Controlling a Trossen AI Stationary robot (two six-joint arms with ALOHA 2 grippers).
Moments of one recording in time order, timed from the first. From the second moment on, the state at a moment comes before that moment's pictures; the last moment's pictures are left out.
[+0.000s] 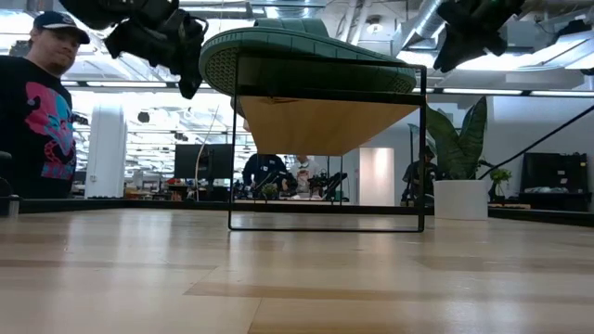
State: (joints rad) left arm 0.92 1.08 0.82 -0.12 0.78 0.01; right arm -0.56 0.88 1.07 -0.80 0.27 0.08
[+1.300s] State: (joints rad) left arm 1.00 1.57 1.05 -0.23 1.01 0.40; right arm -0.56 0.88 1.06 -0.81 0.32 0.09
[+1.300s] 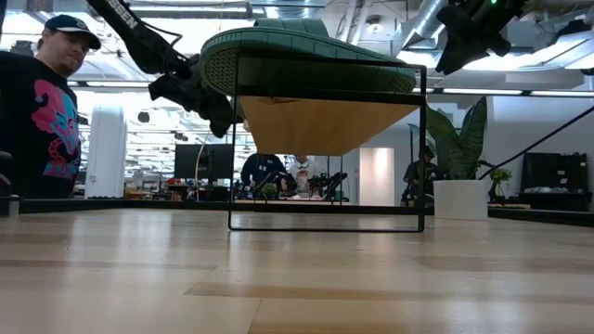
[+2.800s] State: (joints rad) left arm 0.93 1.61 1.10 -0.20 0.72 0.43; right arm -0.56 0.88 1.06 -0.81 0.35 0.09
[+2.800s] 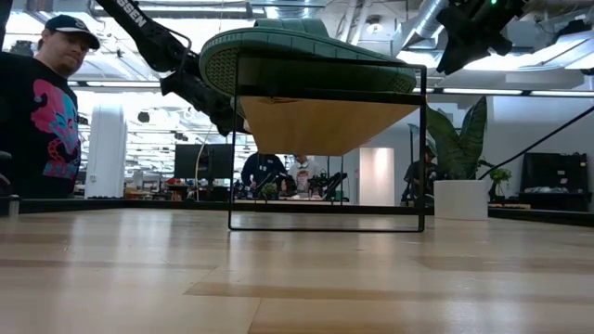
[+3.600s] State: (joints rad) left arm 0.98 1.61 1.10 -0.17 0.69 0.41; right arm -0.56 0.88 1.06 -0.81 0.34 0.09
